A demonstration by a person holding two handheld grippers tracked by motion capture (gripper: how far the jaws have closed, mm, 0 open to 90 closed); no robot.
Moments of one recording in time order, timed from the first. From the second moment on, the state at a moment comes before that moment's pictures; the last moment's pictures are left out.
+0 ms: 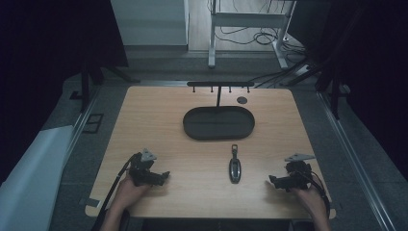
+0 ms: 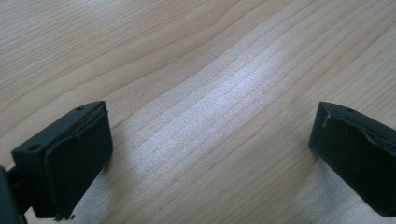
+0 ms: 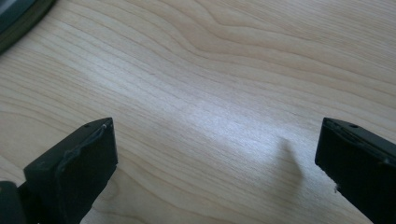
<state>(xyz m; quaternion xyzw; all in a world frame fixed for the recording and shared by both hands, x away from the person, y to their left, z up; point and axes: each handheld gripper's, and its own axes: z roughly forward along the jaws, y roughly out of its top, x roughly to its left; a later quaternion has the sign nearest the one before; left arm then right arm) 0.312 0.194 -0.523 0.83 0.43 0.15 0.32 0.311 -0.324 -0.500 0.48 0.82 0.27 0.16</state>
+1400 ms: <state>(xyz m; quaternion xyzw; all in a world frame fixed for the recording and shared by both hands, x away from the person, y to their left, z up) 0.312 0.194 -0.523 0.83 0.43 0.15 0.32 0.361 -0.270 -0.472 0.45 0.87 0.18 0.08</state>
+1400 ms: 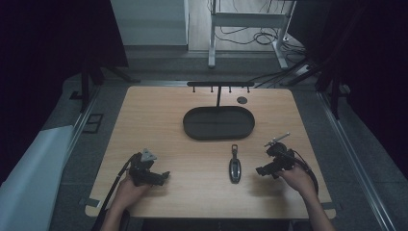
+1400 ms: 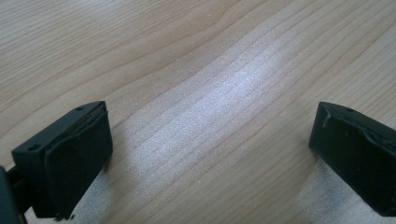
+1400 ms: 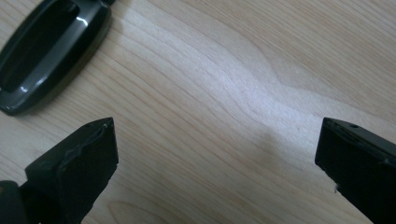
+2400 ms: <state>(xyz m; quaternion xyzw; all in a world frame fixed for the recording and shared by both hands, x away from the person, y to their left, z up) 0.312 0.194 -0.523 0.83 0.43 0.15 0.32 0.390 -0.191 -0.462 0.43 0.90 0.13 0.02</state>
